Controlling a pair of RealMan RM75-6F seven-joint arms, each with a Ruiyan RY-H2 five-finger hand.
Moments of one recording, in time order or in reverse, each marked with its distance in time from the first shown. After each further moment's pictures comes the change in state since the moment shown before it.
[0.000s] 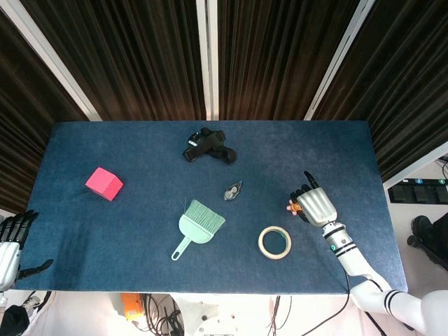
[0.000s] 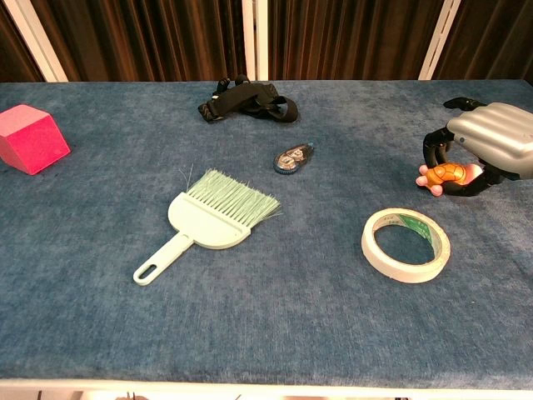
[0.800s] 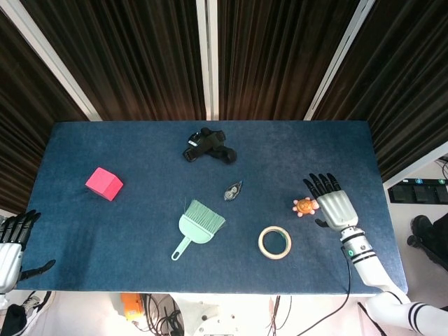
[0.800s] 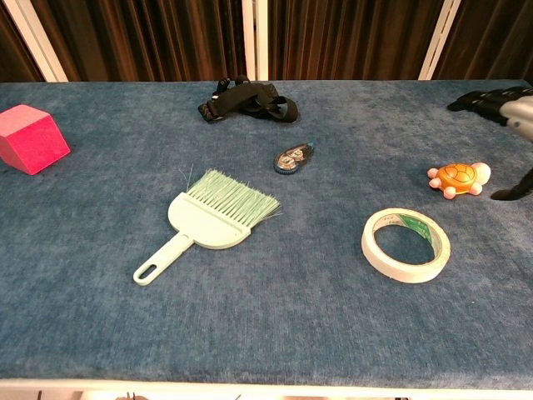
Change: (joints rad) left arm 0.007 0.019 0.004 -0.056 0.022 0.030 0.041; right arm -0.090 0.203 0.021 -0.311 0.128 0.011 -0.140
